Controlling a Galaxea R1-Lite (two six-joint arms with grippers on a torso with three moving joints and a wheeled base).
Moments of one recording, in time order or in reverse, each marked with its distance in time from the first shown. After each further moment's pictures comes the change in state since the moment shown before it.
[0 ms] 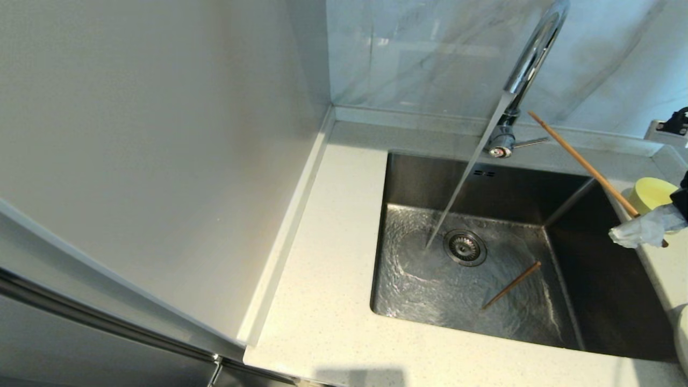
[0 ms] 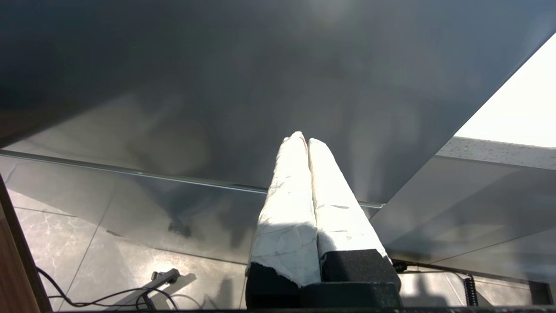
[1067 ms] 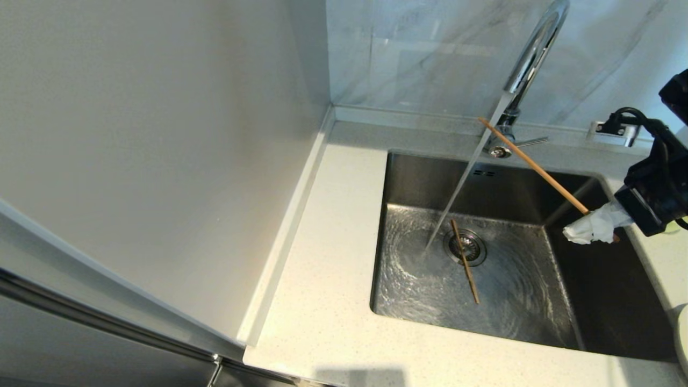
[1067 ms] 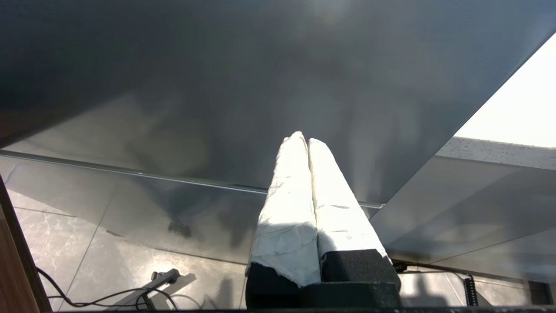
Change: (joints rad) left arm 0.000 0.000 0.000 0.000 0.000 -0.001; right arm 0.210 0.062 -0.069 -0.017 -0.081 0.080
